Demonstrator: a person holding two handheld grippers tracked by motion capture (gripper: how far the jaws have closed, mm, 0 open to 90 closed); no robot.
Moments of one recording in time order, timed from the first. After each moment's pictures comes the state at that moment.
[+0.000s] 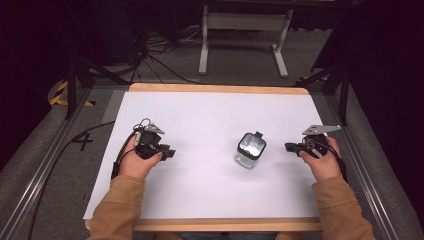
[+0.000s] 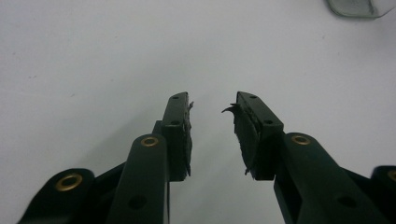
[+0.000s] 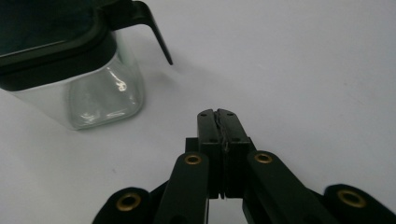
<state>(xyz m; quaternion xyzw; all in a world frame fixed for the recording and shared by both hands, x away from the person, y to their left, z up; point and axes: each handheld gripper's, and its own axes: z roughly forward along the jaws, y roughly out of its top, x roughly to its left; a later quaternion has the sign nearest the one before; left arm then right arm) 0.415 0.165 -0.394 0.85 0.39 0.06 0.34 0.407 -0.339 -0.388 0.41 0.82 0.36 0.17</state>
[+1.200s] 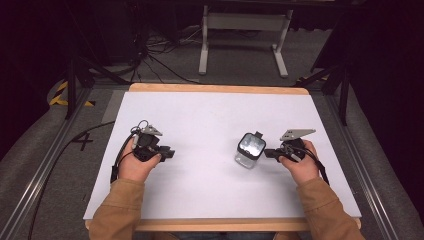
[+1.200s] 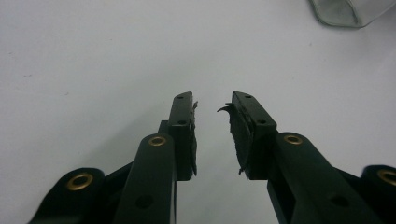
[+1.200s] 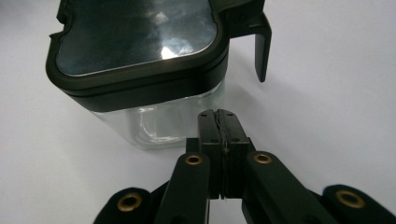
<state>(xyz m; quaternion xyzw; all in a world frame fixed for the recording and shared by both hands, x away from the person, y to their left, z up) 0.407 0.170 -0.395 0.84 0.39 0.06 0.36 0.407 -0.285 -0.405 0.36 0.85 0.37 0.12</state>
